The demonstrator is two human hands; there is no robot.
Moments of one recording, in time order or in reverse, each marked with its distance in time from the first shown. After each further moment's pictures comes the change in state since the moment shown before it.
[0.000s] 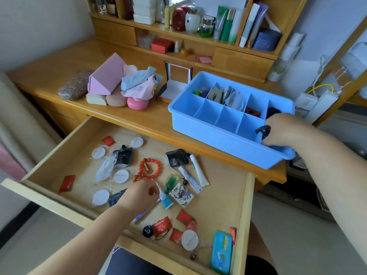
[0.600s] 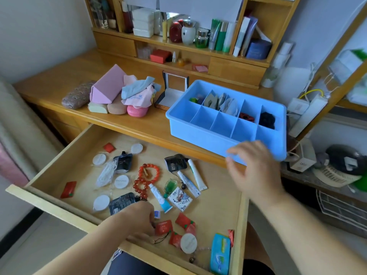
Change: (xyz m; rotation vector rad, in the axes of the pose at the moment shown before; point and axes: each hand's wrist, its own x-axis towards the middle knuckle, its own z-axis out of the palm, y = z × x) left_hand -0.024 0.004 0.003 0.285 -0.432 -0.057; right_hand -0.084 -0.050 0.069 0.455 0.879 -0.493
